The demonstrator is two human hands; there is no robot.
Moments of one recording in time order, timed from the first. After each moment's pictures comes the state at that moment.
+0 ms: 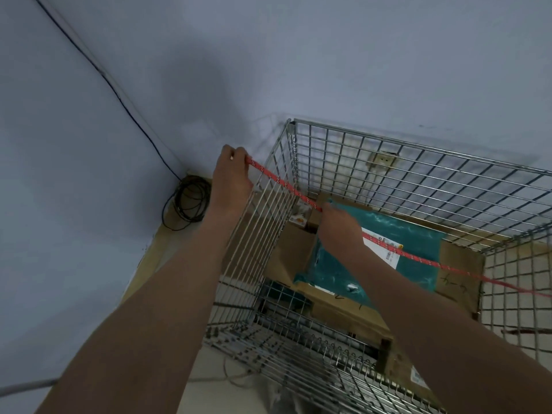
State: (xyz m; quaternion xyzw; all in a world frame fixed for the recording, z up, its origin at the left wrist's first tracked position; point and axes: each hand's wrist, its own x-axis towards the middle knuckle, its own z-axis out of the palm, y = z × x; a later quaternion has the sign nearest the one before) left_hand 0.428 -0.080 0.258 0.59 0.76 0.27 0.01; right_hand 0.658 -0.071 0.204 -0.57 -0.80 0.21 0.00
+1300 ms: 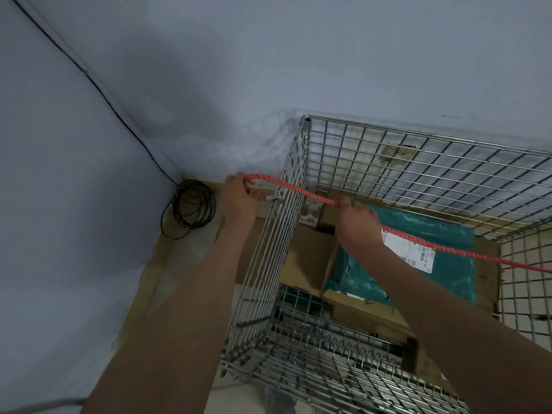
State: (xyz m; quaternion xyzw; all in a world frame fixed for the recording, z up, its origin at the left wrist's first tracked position) left_hand 0.371 -0.072 0.193 0.47 0.80 0.34 0.14; right_hand 0.609 -0.061 0.190 -0.61 -0.78 0.14 -0.03
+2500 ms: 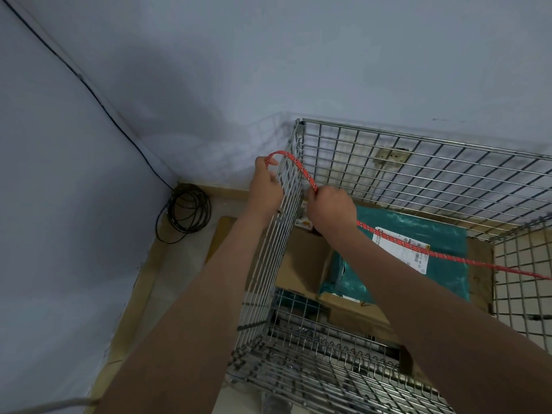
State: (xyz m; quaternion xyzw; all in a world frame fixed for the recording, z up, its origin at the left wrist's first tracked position) left_hand 0.426 -0.055 0.232 0.46 0.72 0.39 0.35; right_hand 0.562 -0.047 0.227 -0.65 -0.72 0.22 0.12
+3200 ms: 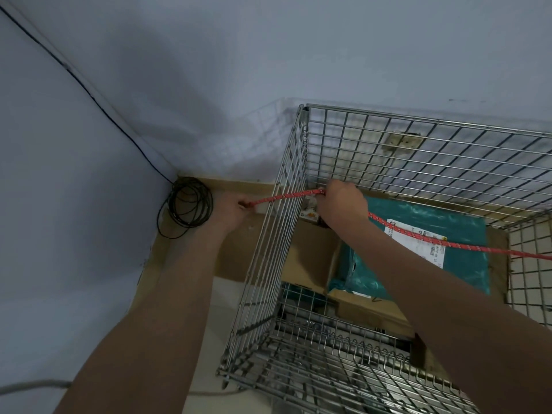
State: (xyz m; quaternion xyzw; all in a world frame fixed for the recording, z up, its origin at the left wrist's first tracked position) left_hand 0.337 -0.076 0.175 0.51 0.77 0.14 0.35; right_hand 0.568 -0.036 0.204 -0.65 -0.73 0.22 0.05
